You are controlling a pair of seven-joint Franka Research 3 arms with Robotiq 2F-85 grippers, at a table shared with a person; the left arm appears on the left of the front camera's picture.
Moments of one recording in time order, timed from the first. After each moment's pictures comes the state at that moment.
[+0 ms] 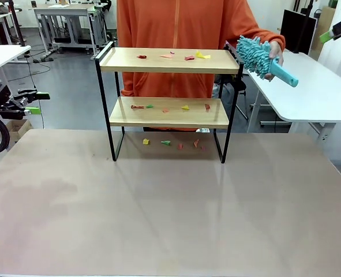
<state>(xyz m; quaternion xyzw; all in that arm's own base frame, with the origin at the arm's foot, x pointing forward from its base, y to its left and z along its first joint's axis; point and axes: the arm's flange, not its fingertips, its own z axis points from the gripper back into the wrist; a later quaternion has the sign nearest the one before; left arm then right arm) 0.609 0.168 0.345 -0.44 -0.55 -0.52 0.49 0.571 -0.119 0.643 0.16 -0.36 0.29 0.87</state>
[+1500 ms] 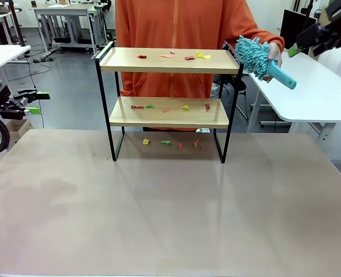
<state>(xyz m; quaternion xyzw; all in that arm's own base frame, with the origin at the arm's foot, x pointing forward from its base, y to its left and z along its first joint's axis) 0.609 0.168 0.345 -0.44 -0.55 -0.52 0.49 0.488 0.018 0.616 0.12 -0.36 0.13 0.92</state>
